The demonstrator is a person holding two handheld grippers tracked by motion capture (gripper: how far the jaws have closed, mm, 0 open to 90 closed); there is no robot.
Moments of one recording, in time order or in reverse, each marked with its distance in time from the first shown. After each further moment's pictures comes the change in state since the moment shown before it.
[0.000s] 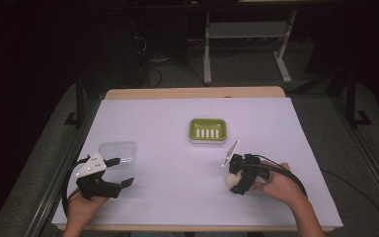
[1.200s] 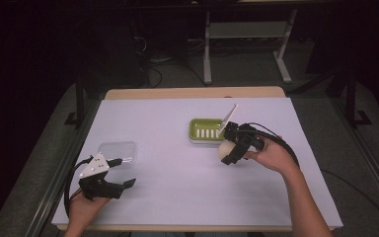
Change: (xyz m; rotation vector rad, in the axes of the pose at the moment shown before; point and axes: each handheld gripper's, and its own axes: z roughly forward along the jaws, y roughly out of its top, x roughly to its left) left arm -0.004 0.002 0.004 0.019 -0.003 0.019; right arm -0.052 0.044 -0.049 -0.108 0.034 0.045
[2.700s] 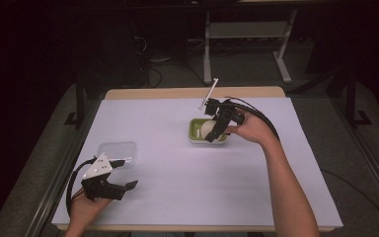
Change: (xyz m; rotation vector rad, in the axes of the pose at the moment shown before) left arm -0.002 0.000 0.005 0.010 -0.018 0.032; right arm -0.037 0.072 -0.007 -0.013 0.013 -0.053
